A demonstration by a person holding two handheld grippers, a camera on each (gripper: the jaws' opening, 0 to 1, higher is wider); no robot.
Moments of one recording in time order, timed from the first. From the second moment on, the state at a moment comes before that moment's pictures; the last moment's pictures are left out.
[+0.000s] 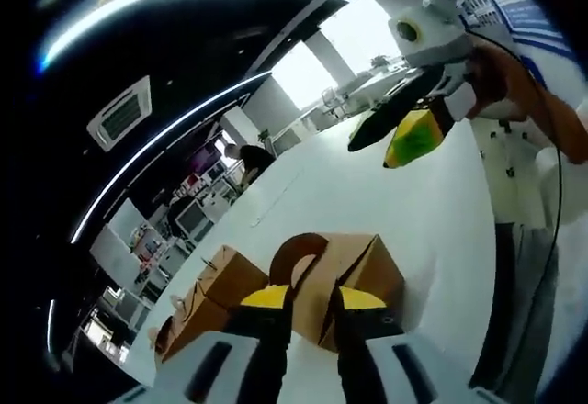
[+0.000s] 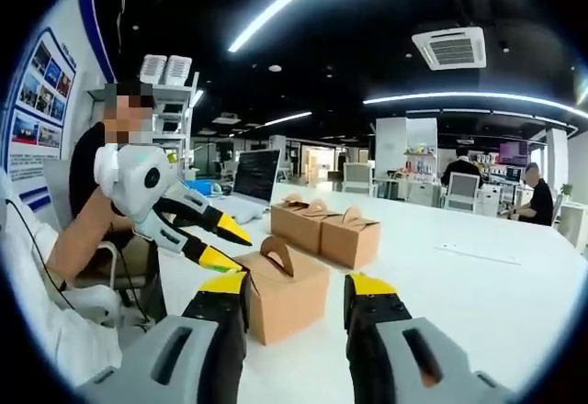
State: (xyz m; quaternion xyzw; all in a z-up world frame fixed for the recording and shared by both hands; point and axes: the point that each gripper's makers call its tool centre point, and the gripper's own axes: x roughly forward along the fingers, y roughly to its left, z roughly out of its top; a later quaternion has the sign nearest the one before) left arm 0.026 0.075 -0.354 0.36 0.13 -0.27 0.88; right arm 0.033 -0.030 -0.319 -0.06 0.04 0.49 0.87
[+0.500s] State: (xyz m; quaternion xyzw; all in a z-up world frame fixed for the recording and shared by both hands) left arm 0.022 0.072 -0.363 0.30 0.15 -0.29 0.90; right arm 0.033 -0.027 -0.323 -0.06 0.04 0.50 0.87
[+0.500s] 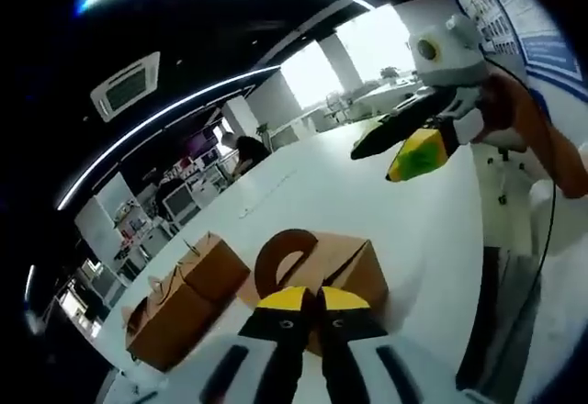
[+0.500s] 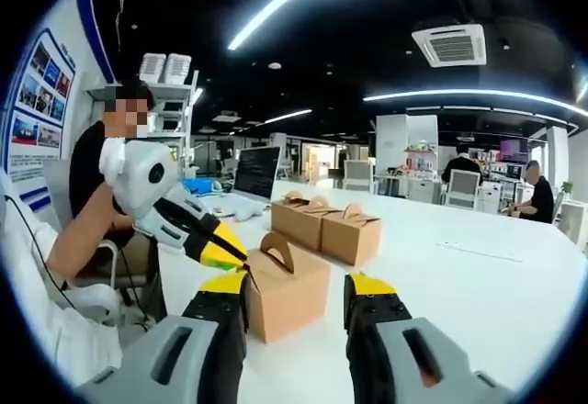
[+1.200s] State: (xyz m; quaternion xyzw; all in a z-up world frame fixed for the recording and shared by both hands) left arm 0.029 0.077 -0.364 0.24 0.15 -0.31 0.91; right arm 0.030 -0.024 -0.327 -0.06 0.05 0.50 0.86
